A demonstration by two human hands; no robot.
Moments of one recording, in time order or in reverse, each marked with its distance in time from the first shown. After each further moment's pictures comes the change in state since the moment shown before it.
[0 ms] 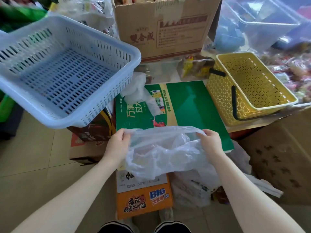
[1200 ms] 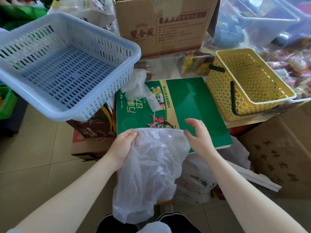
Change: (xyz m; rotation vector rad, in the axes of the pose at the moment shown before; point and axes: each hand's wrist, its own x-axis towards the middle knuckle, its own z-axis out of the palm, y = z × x) left_hand -0.022 0.009 0.007 -0.562 -0.256 -0.188; right_hand -0.036 -0.015 0.011 -0.288 -0.145 -0.430
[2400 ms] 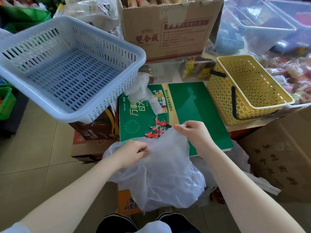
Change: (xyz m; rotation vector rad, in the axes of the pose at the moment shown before) left_hand 0.003 -0.001 -0.016 1.085 -0.342 0.359; right_hand 0.003 -0.050 -0.003 0.333 -0.090 0.187
